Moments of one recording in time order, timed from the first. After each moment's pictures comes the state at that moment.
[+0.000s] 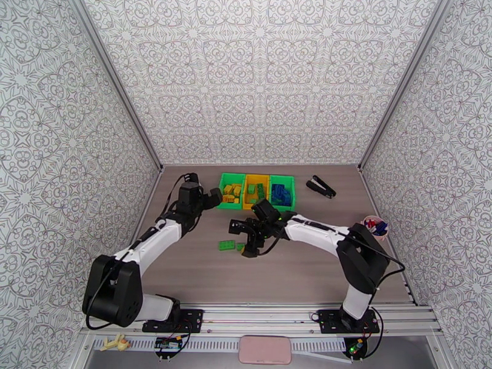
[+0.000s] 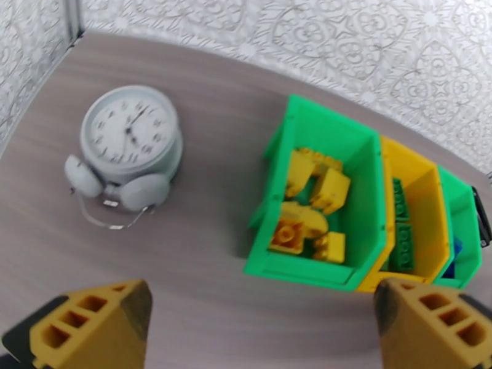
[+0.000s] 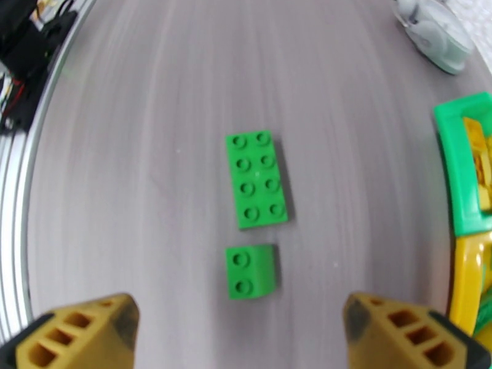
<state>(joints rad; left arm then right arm) -0.21 1.37 0.84 -0.05 -0.11 -0.47 0.81 1.87 1.30 -0.46 -0.43 -0.65</state>
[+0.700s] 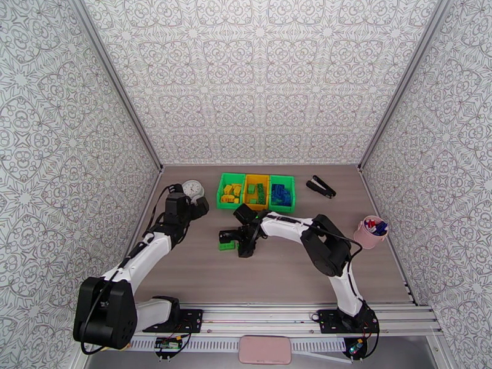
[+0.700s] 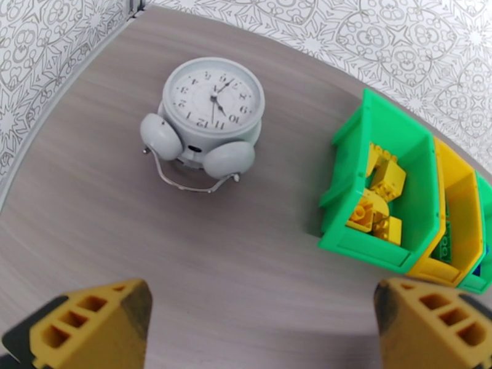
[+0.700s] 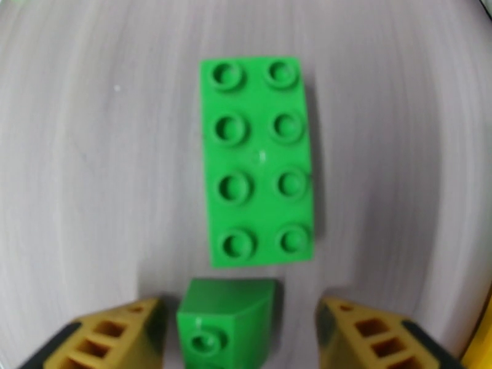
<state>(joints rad) -0.14 1.26 0.75 -0.09 -0.13 -0.47 0.86 2.12 1.51 -0.59 -0.25 -0.70</state>
